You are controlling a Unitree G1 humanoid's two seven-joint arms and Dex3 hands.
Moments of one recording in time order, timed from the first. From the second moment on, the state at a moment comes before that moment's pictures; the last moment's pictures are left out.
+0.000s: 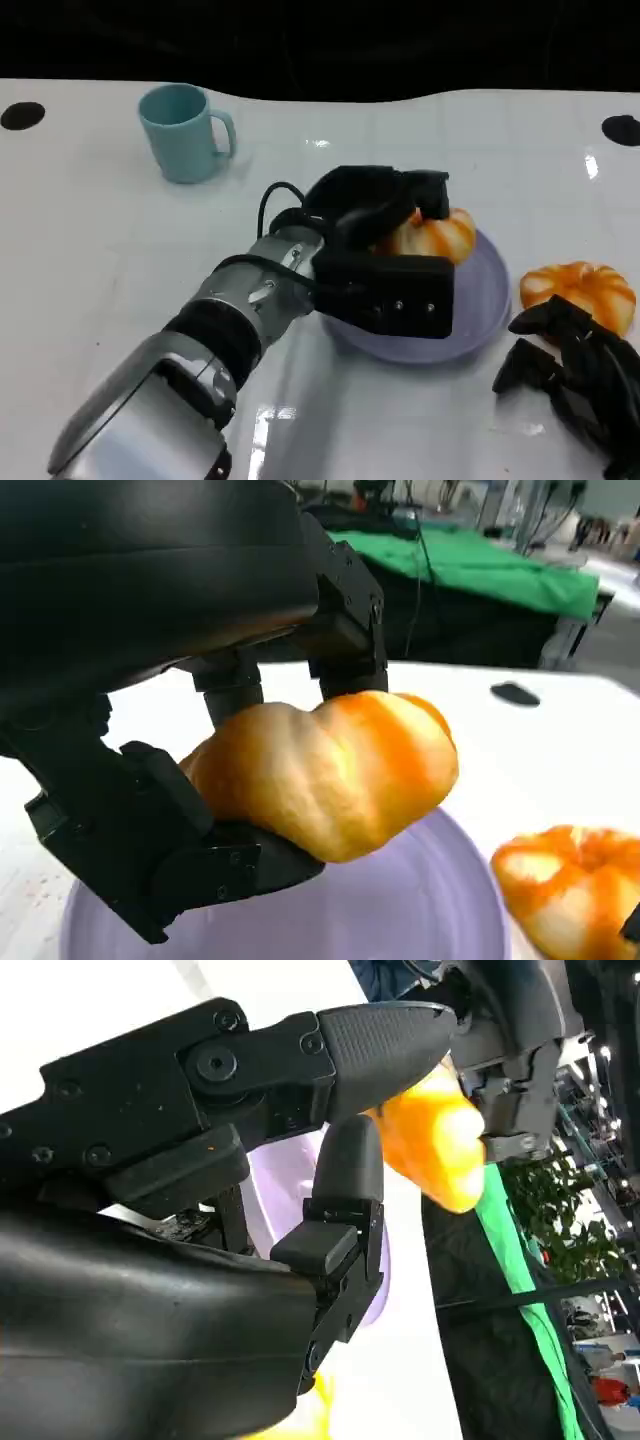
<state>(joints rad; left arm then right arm) -0.97 -0.10 -0.56 1.17 0.67 -0.36 0.19 -0.25 -0.03 -0.26 0.83 0.39 -0.34 0.73</state>
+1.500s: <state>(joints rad) -0.79 0.11 -0.42 0.84 0.42 -0.46 -0.13 -0.24 -0.03 -0.26 0.82 0.40 -0.31 0.75</state>
